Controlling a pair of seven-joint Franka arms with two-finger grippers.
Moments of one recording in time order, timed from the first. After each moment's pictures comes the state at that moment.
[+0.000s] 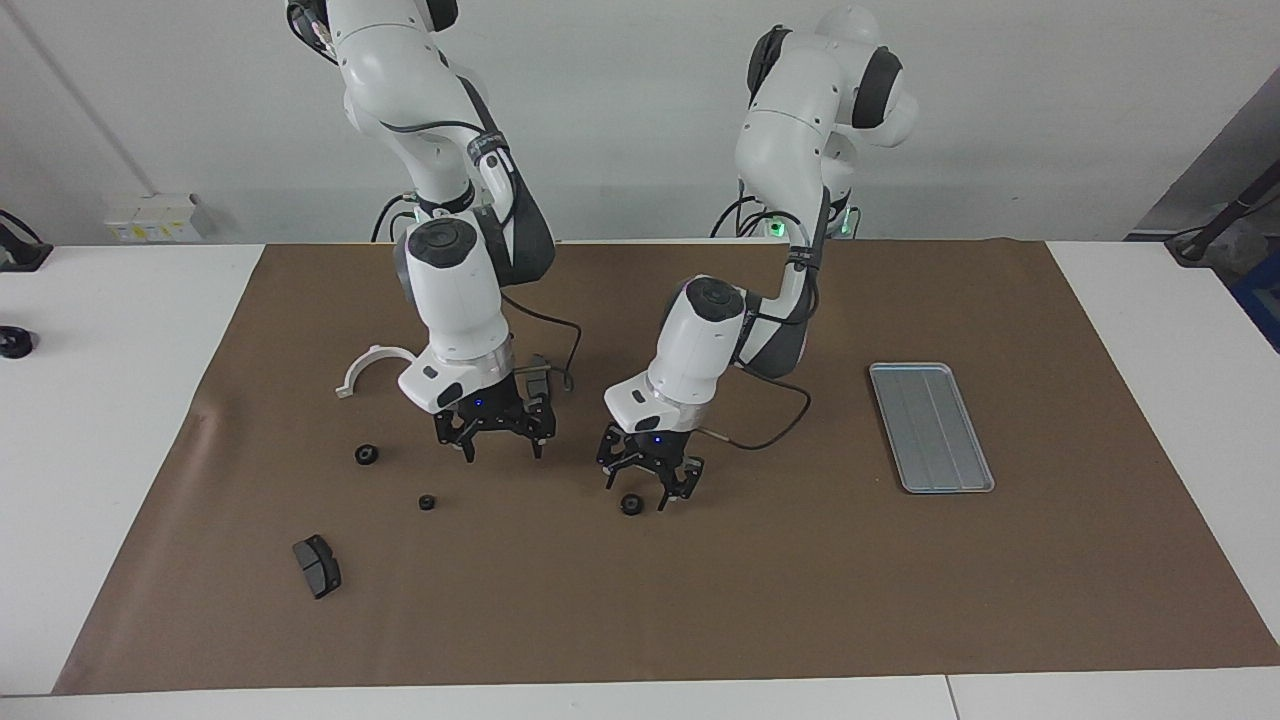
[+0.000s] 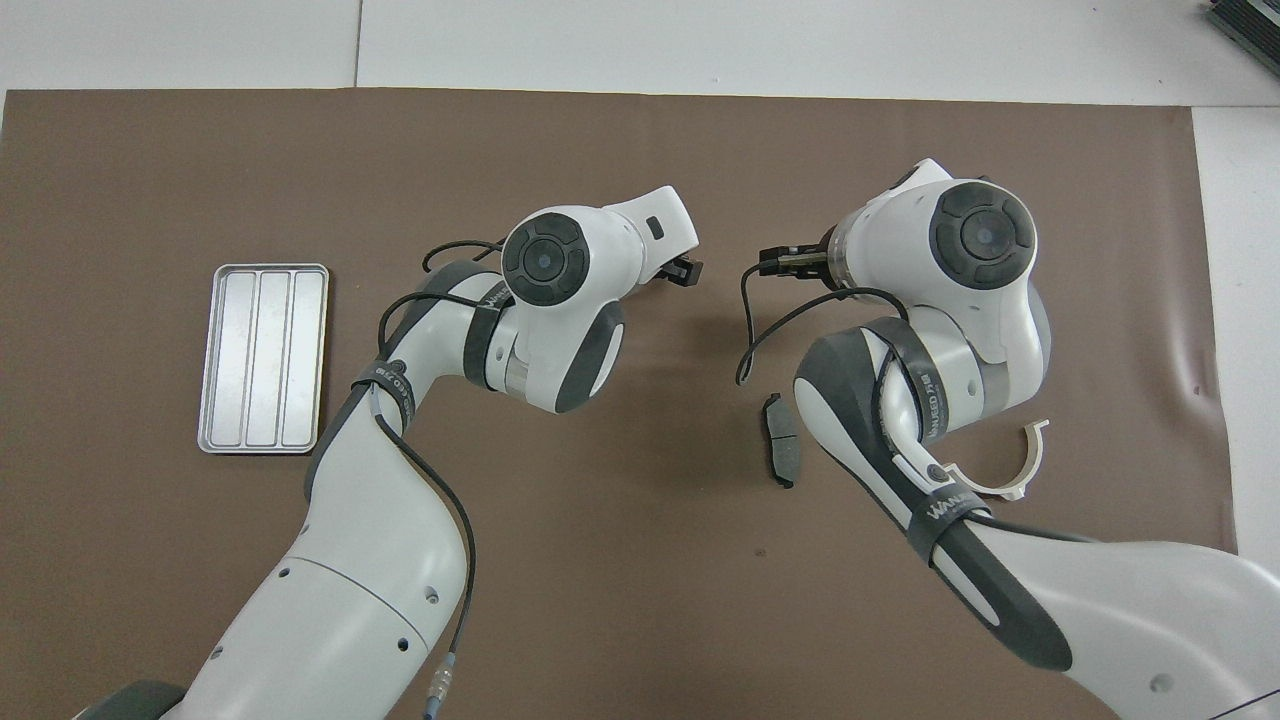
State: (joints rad) left arm -0.67 0.69 0.09 -1.45 -0.23 2.55 -0.03; right arm 0.19 0.34 0.10 -1.79 -0.09 2.37 0.34
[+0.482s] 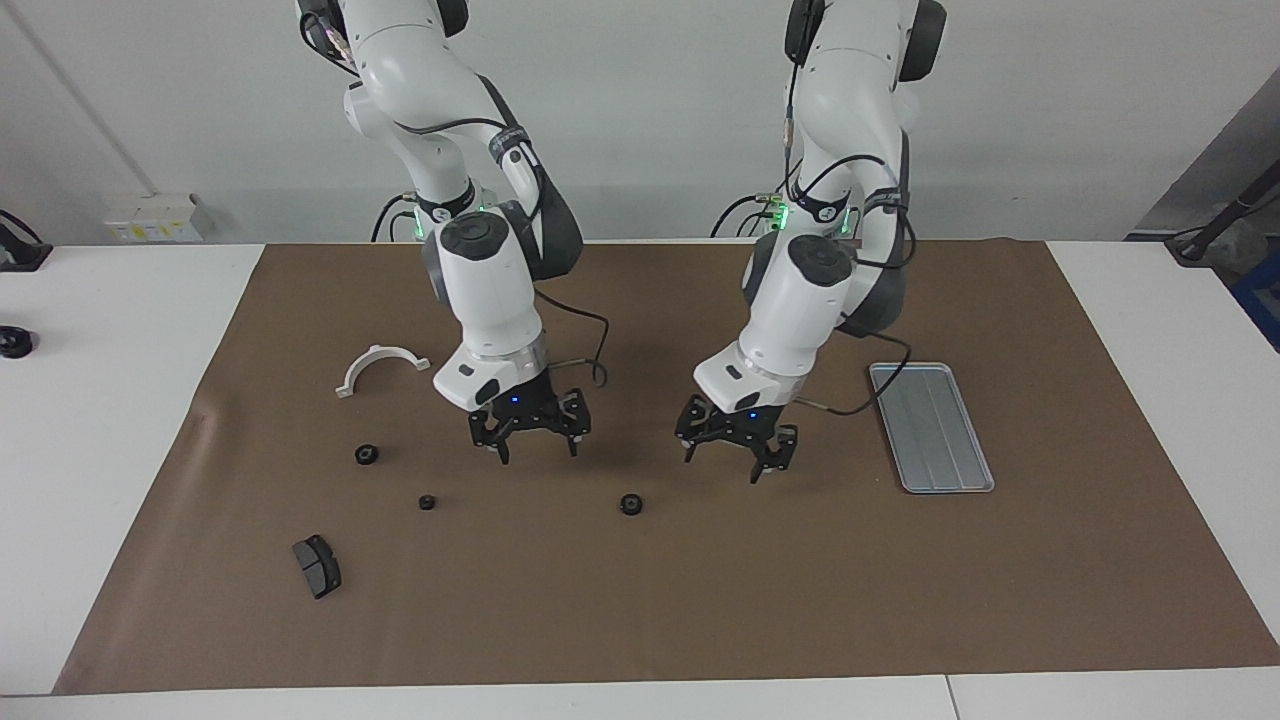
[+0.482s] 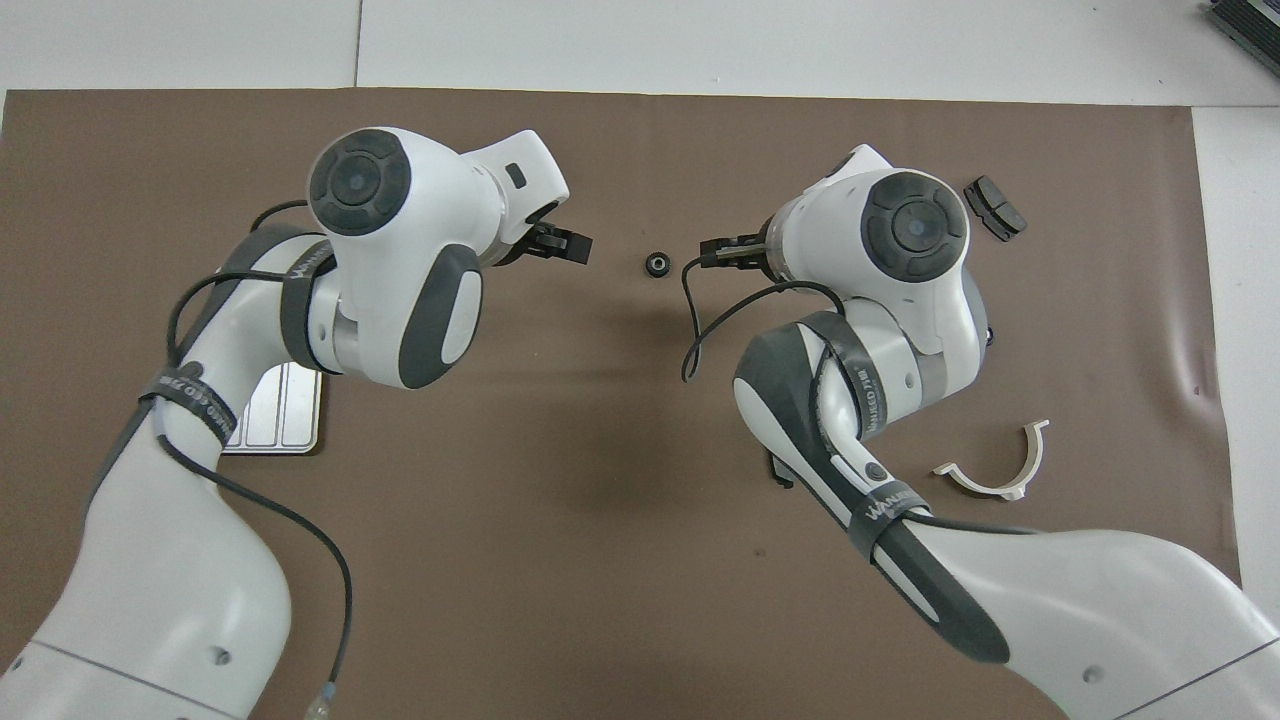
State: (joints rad) left arm -0.54 0.42 0.15 -1.59 -0.22 2.26 0.03; right arm 0.30 0.44 0.10 -1.63 -0.06 2.36 0.36
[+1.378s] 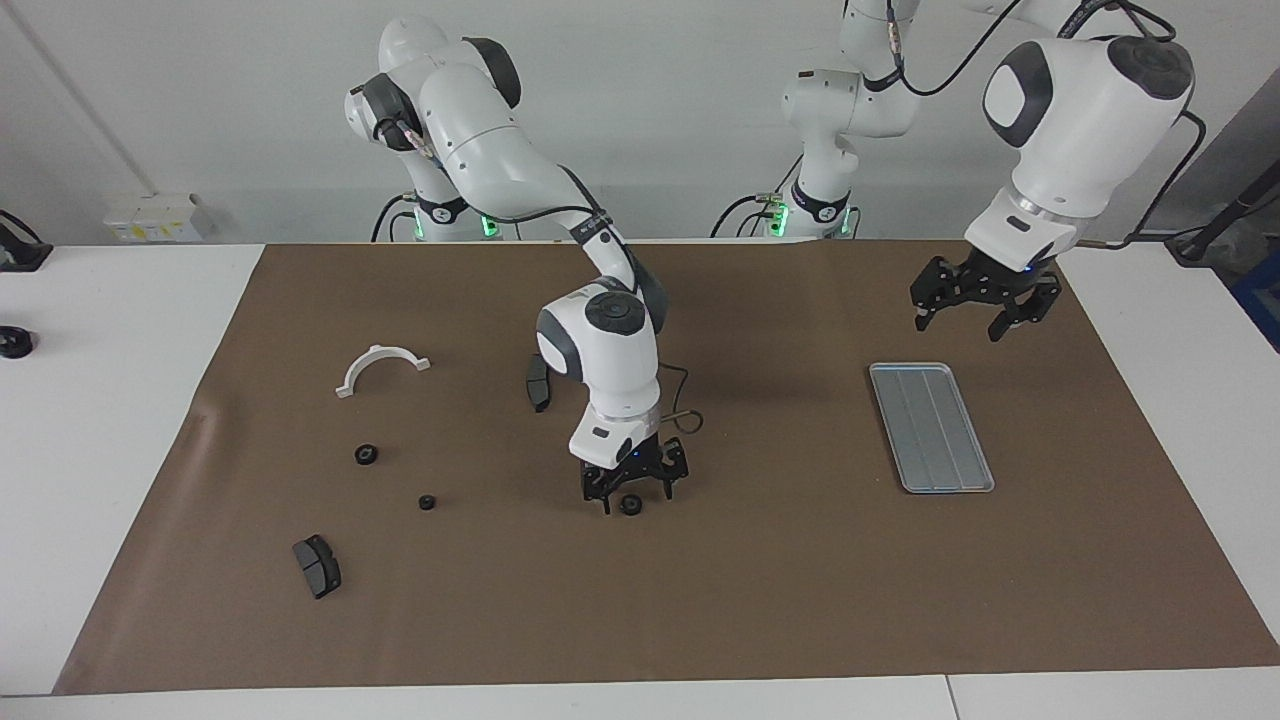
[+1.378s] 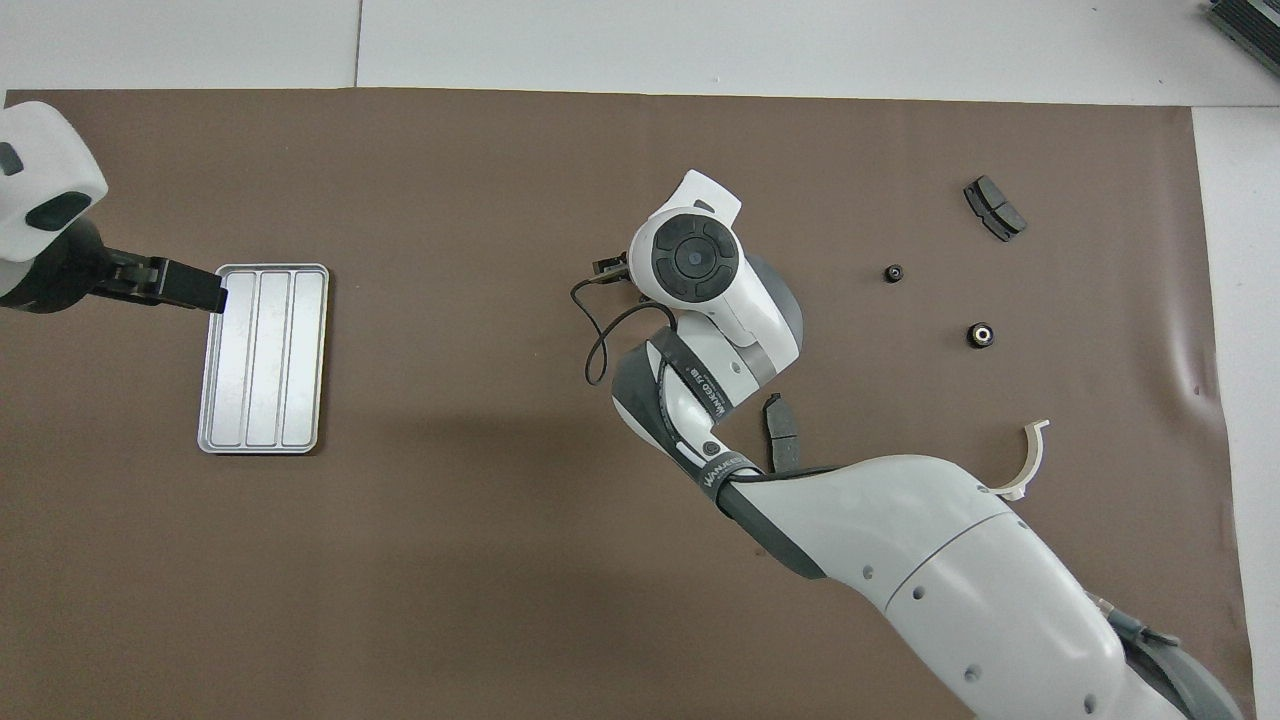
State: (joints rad) left arm -0.23 0.02 0.18 -1.65 -0.07 1.72 0.15; right arm 0.42 0.77 0.10 -1.37 -0.25 2.42 0.44
